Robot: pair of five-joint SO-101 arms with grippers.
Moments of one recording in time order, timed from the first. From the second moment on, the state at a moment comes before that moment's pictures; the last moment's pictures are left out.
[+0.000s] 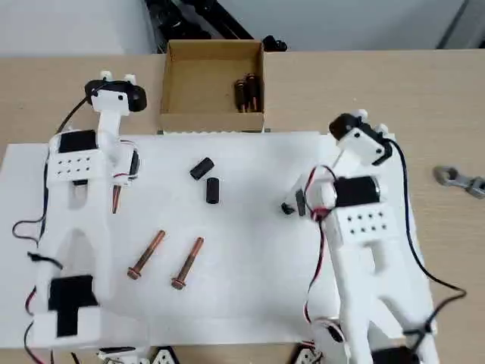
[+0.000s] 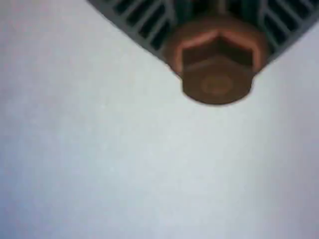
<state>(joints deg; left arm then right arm) -11.5 -1.0 13.5 72.0 -10.2 -12.5 -25.8 27.5 78.3 -41.7</state>
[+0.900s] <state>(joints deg) -11.5 -10.2 24.5 67.2 -10.2 -18.3 3.1 9.9 78.2 -56.2</state>
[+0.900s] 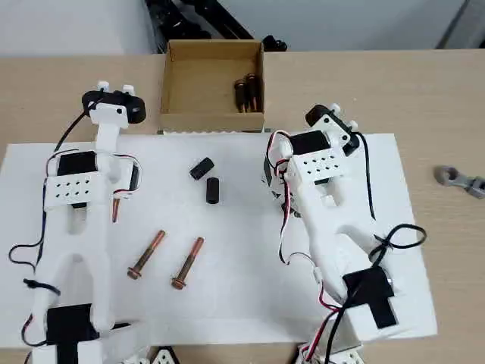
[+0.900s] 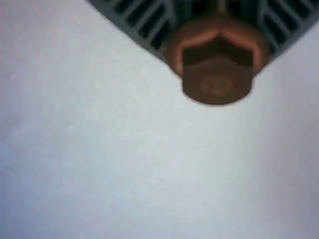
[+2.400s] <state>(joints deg) -11.5 -10.2 24.5 67.2 -10.2 -15.2 9.5 9.8 72.4 -56.4</state>
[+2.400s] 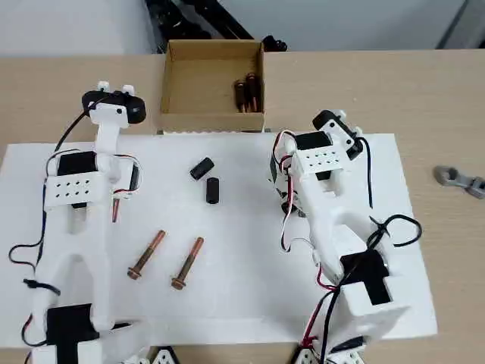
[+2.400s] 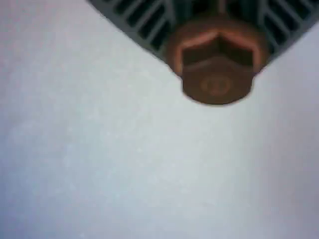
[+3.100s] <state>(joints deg) -11.5 -10.2 24.5 67.2 -10.2 -15.3 14.9 8.5 72.0 -56.4</state>
